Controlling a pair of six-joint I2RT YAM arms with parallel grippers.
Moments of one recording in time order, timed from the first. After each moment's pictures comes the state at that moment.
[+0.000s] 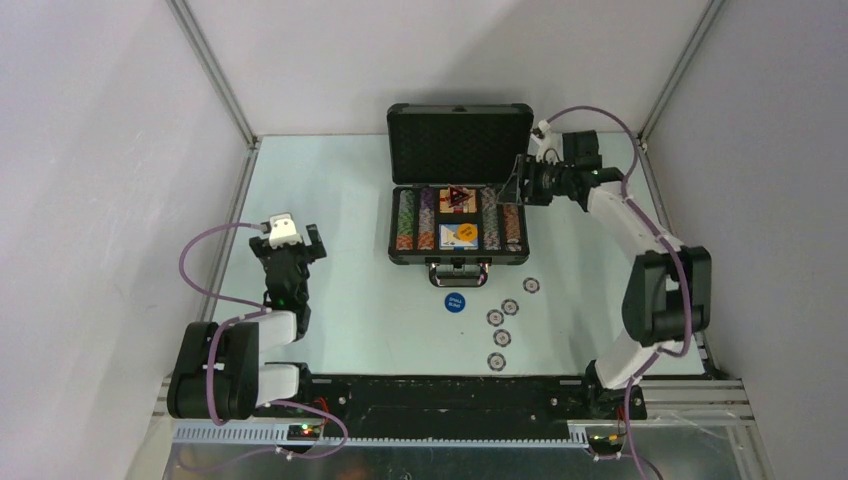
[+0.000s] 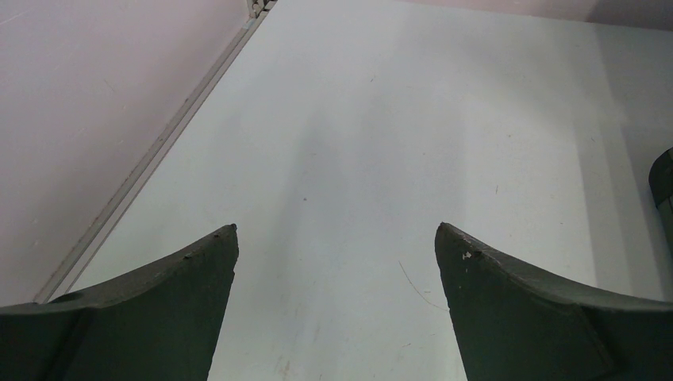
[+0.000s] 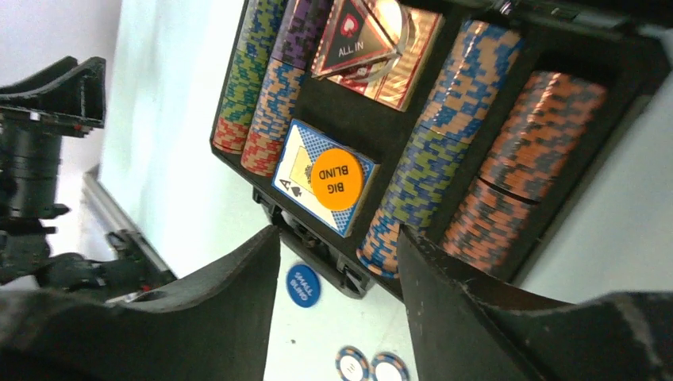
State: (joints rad) left arm -0.01 1.25 0.19 0.99 -0.28 0.00; right arm 0.16 1.71 1.34 -0.40 -0.68 0.27
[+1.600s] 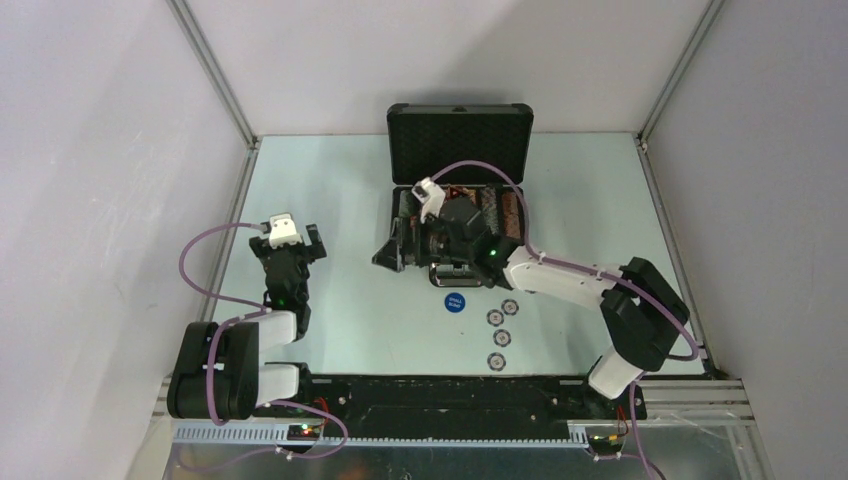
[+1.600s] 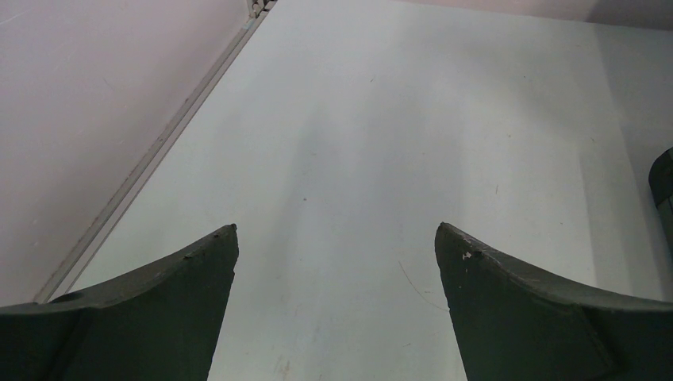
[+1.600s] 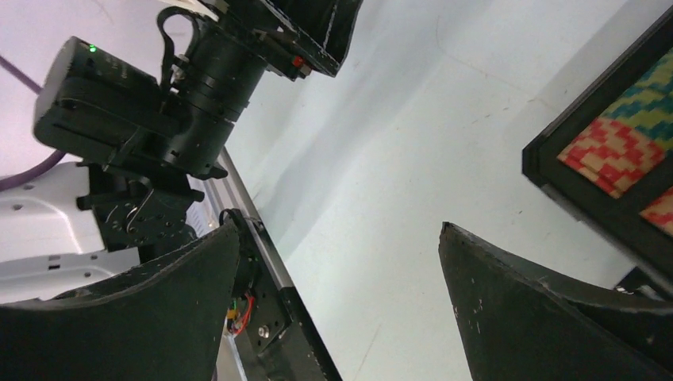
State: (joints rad) left arm -0.01 1.25 0.19 0.99 -0.28 0.00; right arm 0.86 1.62 1.09 0.23 -0.33 0.62
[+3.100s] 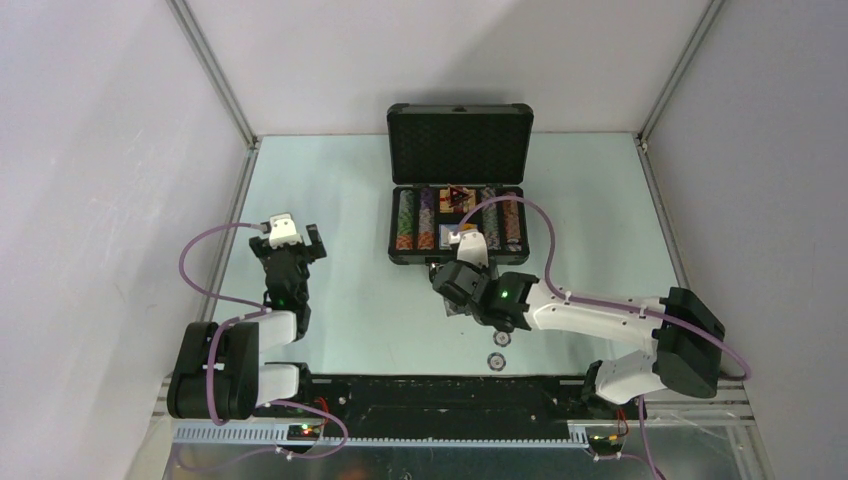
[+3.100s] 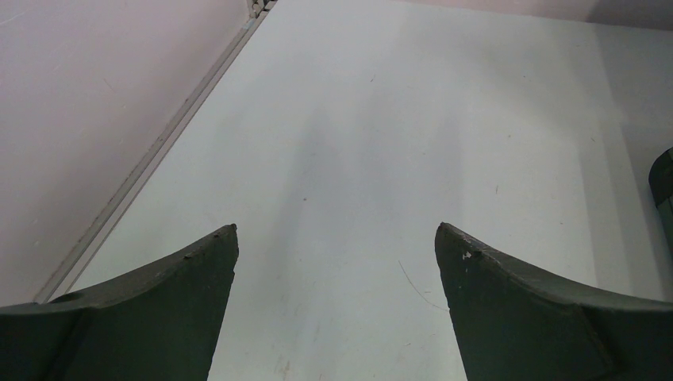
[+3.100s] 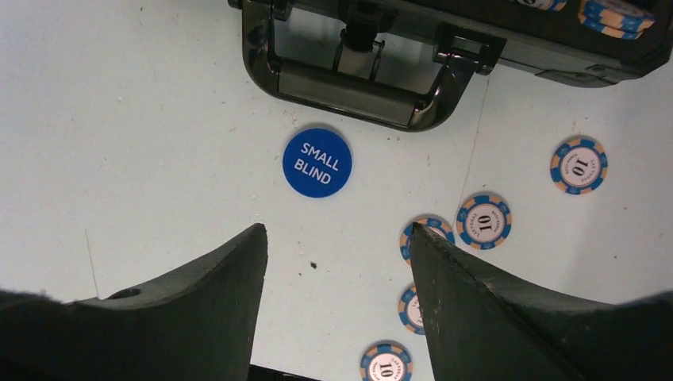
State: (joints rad) left arm -0.01 1.25 0.19 0.99 -0.28 0.00; right arm 1.15 1.41 1.00 -0.57 0.59 0.71
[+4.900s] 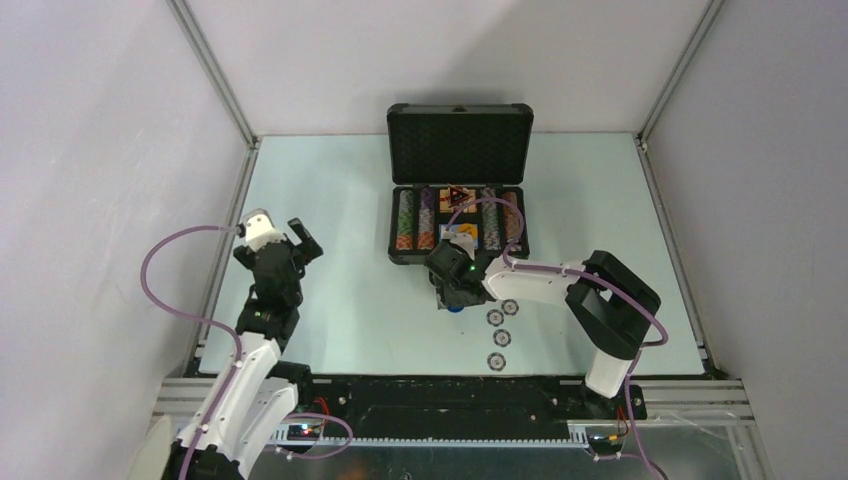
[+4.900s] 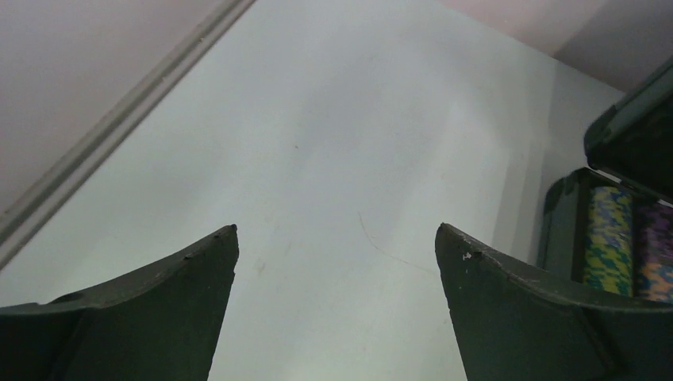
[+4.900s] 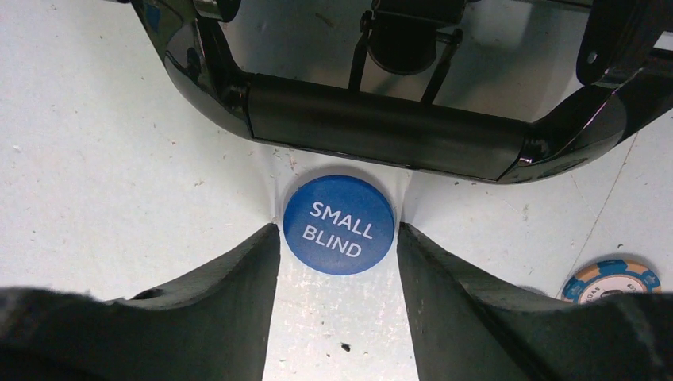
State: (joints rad) left arm -0.14 0.70 0.42 0.02 -0.50 -0.33; right arm 0.96 1.76 1.06 -0.45 0.26 0.76
